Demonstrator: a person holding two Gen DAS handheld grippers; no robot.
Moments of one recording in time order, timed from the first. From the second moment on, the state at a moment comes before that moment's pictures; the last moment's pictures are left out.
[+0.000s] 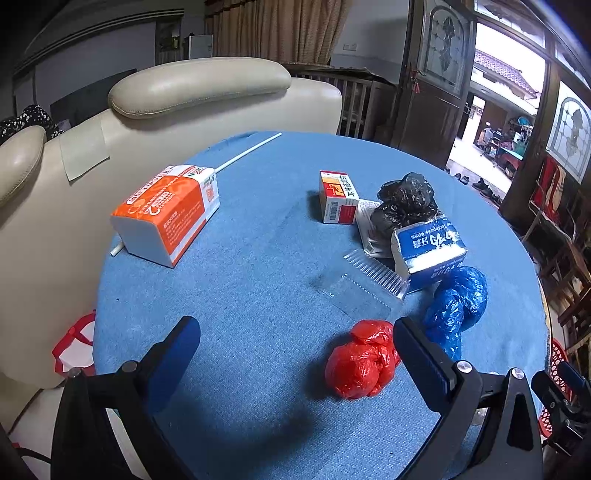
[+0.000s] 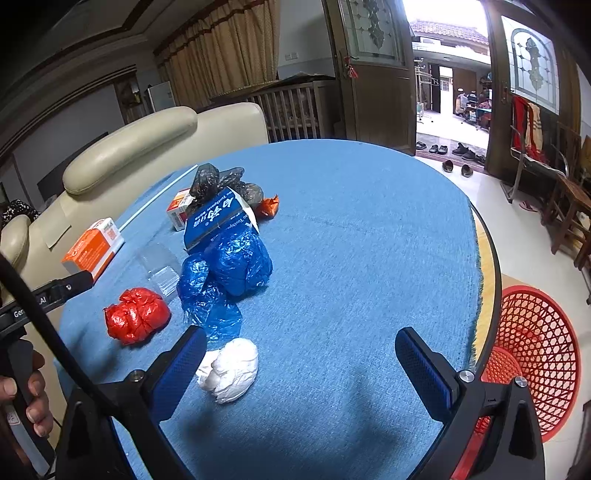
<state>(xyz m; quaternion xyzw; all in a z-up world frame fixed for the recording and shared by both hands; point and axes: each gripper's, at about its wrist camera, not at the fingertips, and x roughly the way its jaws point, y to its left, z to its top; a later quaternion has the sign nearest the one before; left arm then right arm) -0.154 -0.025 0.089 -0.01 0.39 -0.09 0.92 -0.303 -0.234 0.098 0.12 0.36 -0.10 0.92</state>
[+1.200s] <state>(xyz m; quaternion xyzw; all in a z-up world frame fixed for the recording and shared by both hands) -0.144 -0.063 0.040 0.04 0.45 -0.17 0.87 -0.266 -0.196 0.051 0.12 0.43 0.02 0.90</state>
